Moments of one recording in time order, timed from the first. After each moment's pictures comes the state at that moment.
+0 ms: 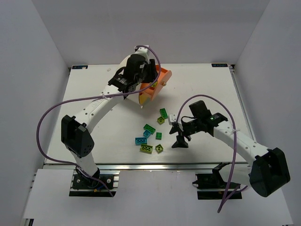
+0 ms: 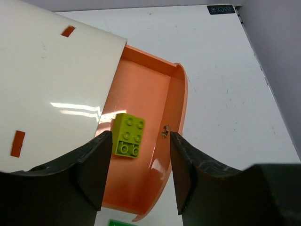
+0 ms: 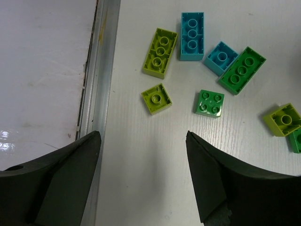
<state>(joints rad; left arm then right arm) -0.61 1.74 1.70 -0.34 -0.13 -0.37 0.54 1.20 0.81 -0.63 -0.93 -0.86</state>
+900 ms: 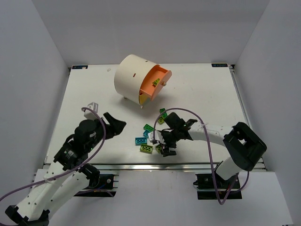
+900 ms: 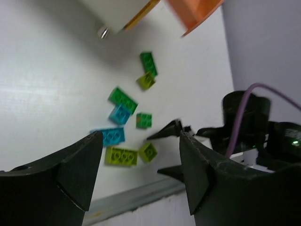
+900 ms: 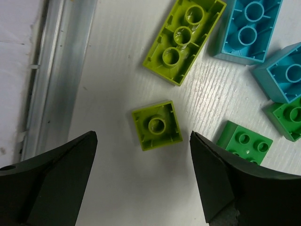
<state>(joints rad) -0.61 0.56 0.75 -0.50 -0.16 -0.77 0.83 1.52 0.78 -0.38 -0.65 -0.92</state>
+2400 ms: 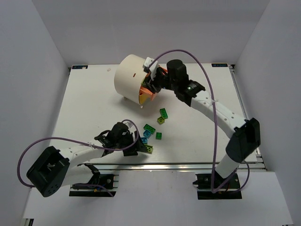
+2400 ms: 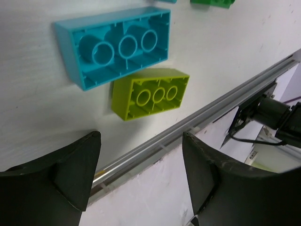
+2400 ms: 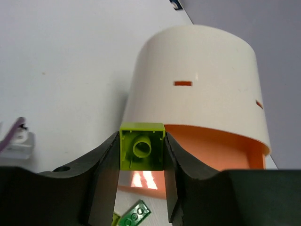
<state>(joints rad) -0.70 1.18 0.39 -0.09 0.34 -0.92 0.71 1.61 1.51 -0.17 -0.40 -0.40</state>
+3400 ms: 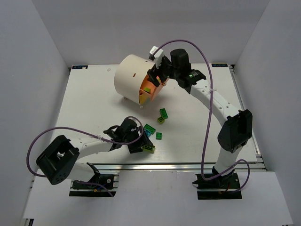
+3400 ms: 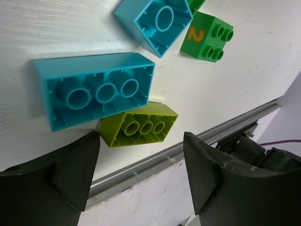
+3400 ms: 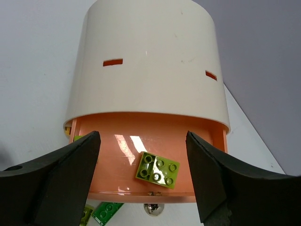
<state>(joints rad) -0.77 1.34 0.52 -0.09 0.20 -1.13 0.57 1.80 1.74 -0.31 -0.37 -0.39</state>
